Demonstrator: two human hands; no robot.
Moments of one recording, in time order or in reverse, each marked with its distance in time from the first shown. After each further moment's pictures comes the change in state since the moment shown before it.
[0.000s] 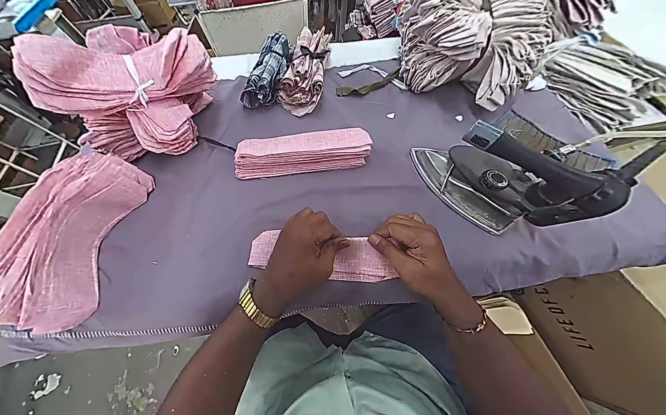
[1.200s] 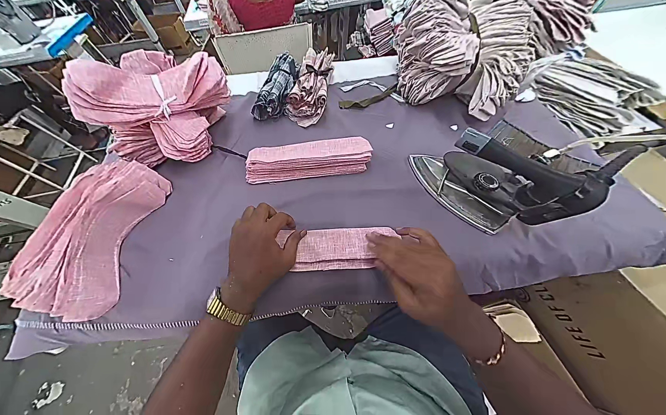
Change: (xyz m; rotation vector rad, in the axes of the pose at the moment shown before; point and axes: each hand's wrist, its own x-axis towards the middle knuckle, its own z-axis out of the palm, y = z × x) left_hand -0.033 -0.026 -0.049 0.541 0.140 -0.215; right_hand -0.031 -0.032 -0.005 -0.335 0.063 -0.261
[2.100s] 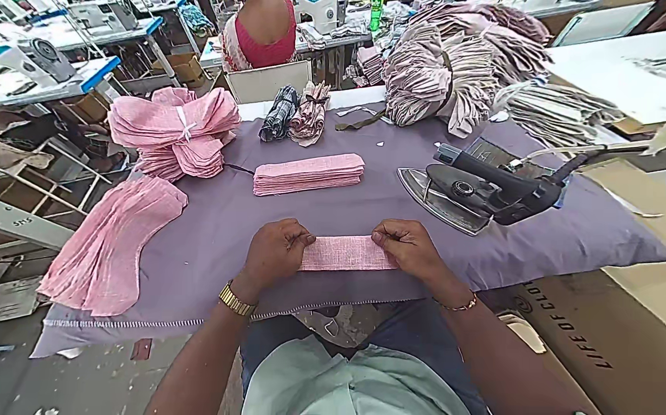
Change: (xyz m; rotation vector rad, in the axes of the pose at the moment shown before) left_hand 0.009 0.009 -0.011 -0.419 -0.124 0.183; right_hand 0.025 0.037 0.006 0.552 -0.100 0.381
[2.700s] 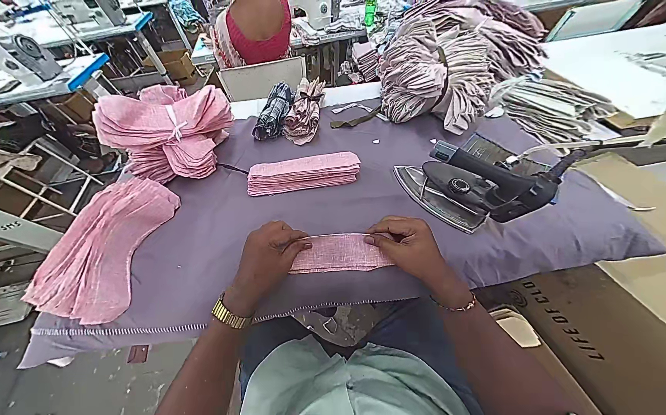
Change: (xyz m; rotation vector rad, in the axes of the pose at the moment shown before) left_hand -0.011 -0.007 0.008 -0.056 0.149 0.058; right_hand -0.002 0.006 -0.002 -0.006 0.076 -0.105
